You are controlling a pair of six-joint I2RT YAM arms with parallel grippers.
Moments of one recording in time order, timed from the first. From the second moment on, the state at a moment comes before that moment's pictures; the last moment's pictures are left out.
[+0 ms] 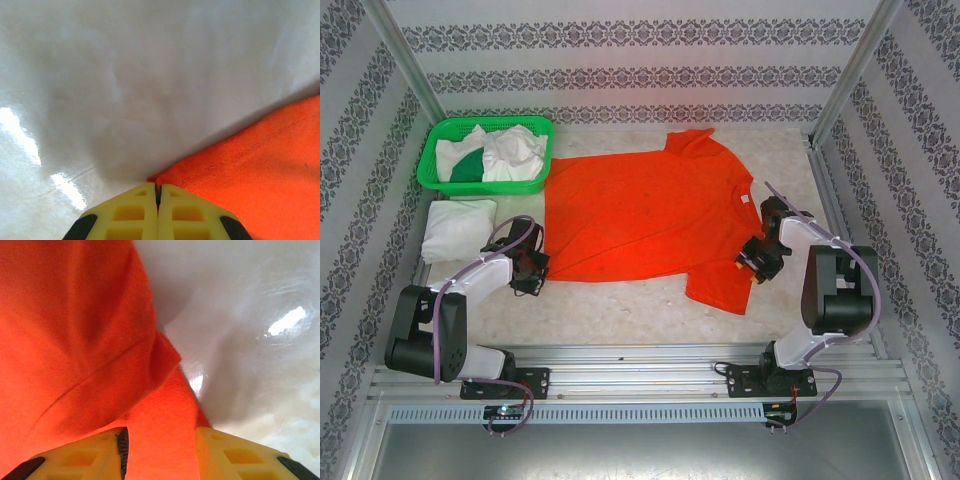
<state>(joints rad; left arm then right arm) -0.14 1.39 0.67 -0.52 0.03 -1.42 -0.06 1.65 0.93 -0.82 -0.19 0.77</state>
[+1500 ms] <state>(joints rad) -0.14 1.41 0.93 -0.61 0.00 -1.42 -0.05 1.27 1.04 -1.05 -0.15 0.87</state>
